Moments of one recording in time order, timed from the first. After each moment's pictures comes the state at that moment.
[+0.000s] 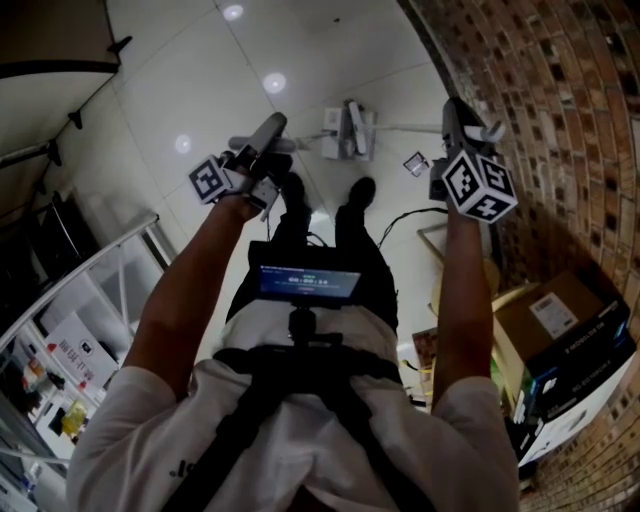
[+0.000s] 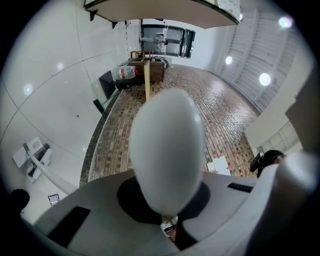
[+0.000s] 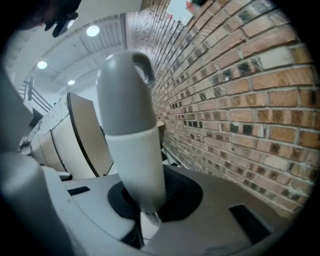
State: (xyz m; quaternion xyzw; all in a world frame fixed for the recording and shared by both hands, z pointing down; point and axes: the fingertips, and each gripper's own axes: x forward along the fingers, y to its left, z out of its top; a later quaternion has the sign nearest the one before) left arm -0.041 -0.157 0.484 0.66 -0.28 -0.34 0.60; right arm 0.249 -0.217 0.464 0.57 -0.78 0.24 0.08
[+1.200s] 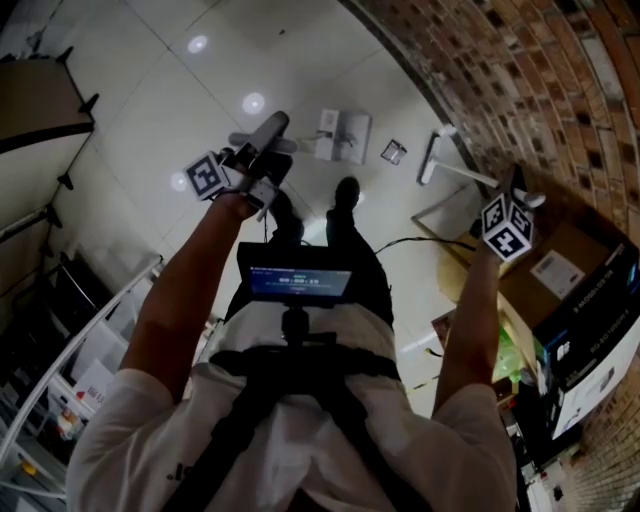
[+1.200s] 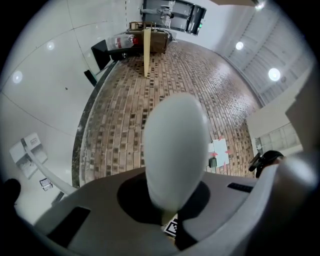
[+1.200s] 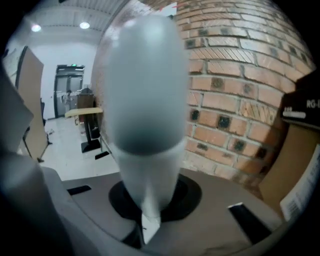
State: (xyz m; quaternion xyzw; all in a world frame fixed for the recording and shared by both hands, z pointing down) left arm 0.078 -0.185 0.469 0.70 -0.17 -0.27 0.64; right arm 0.532 -0.061 0.497 0.80 -0.53 0.20 0.18
